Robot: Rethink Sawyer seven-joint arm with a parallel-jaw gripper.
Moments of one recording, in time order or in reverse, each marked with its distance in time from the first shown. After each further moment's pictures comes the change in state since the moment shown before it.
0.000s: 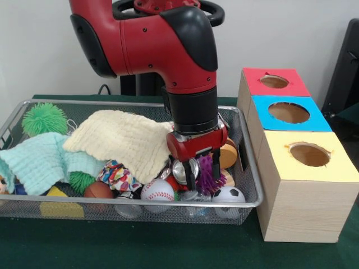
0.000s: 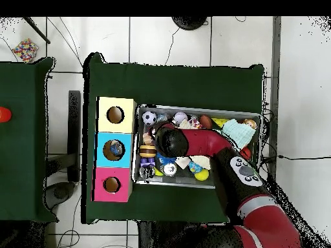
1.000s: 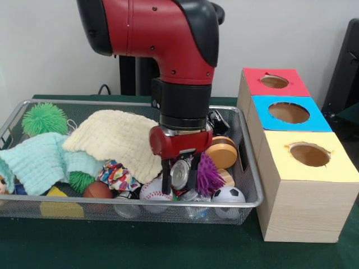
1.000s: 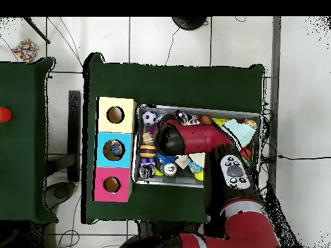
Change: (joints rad) arm 0.152 -0.033 -0.211 -0.098 -0.032 -0.068 0.000
